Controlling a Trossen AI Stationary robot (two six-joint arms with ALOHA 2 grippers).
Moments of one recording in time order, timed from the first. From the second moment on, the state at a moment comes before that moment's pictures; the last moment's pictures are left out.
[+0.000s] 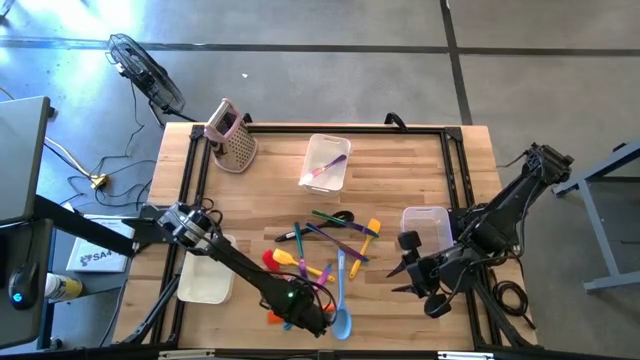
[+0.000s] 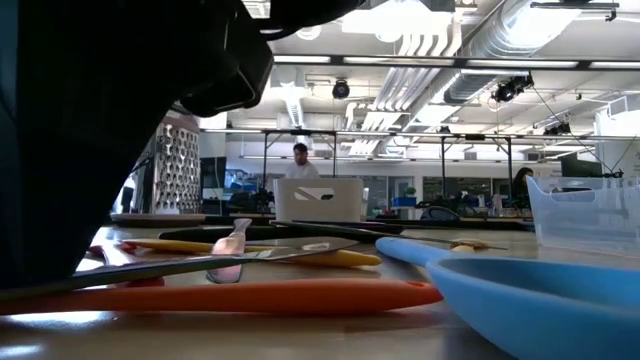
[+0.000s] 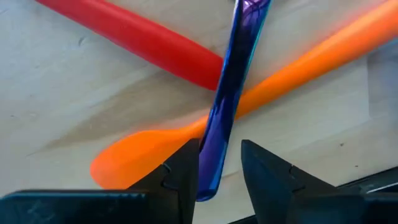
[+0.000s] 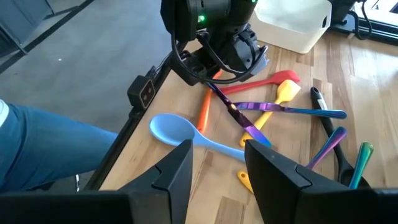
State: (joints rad) left arm -0.58 2.20 1.78 -0.96 0.12 -1.73; right arm 0.77 1.21 1.04 -0.48 0.36 0.24
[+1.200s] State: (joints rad) left arm -0.58 2.26 1.79 -1.02 0.17 -1.74; right arm 0.77 1.21 1.04 -0.49 0.36 0.24
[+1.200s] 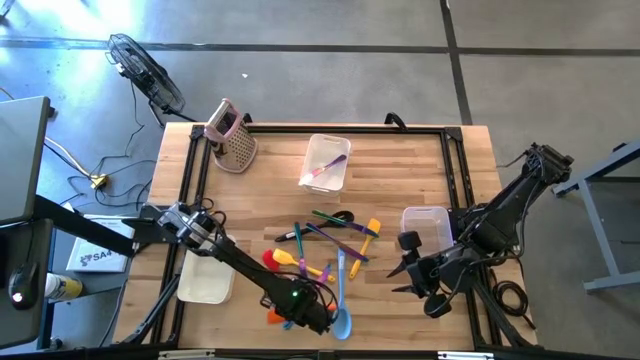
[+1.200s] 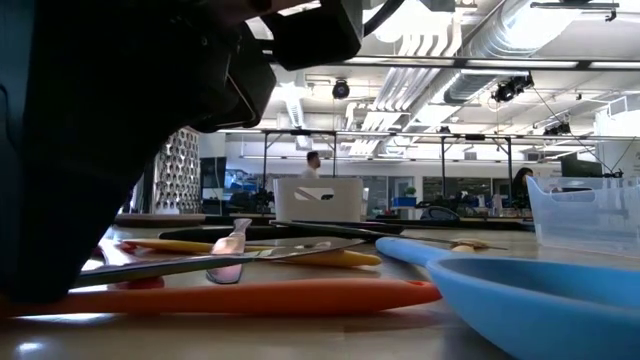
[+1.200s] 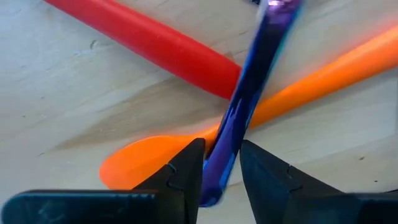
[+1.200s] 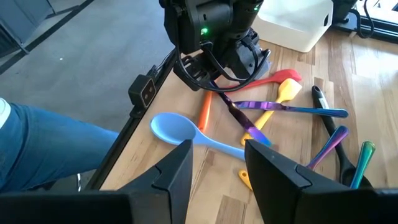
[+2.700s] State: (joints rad) left arm -0.58 2.26 1.78 -0.99 0.14 -1.68; right arm 0.77 1.21 1.04 -0.50 0.36 0.24
